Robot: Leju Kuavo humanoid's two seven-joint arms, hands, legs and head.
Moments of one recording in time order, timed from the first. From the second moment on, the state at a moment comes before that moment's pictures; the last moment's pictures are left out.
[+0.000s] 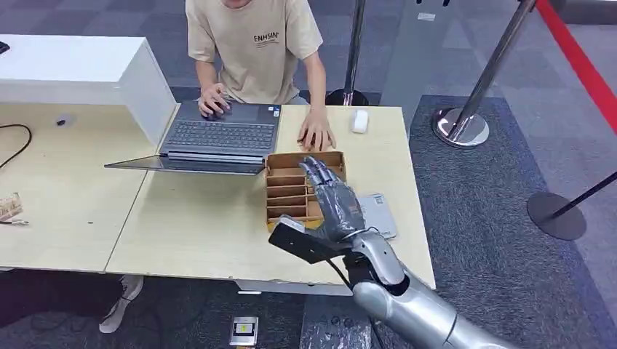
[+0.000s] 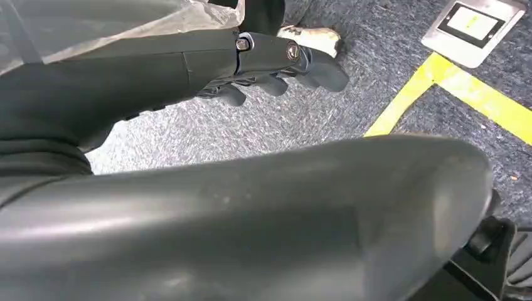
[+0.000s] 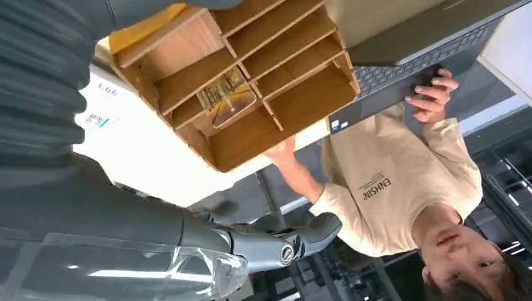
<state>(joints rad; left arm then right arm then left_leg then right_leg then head) -0.13 -0.07 -0.77 -0.21 -0.40 0.10 0.26 -0.50 -0.17 0.71 -1.26 0.90 -0.33 0.13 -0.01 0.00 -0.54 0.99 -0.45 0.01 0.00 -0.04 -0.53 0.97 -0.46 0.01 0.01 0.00</state>
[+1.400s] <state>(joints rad) -0.14 -0.07 -0.78 -0.21 -0.41 0.09 0.25 -0.62 -0.15 0.76 -0.99 0.90 -0.30 0.11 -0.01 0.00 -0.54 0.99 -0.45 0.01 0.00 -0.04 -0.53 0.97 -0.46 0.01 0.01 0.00</state>
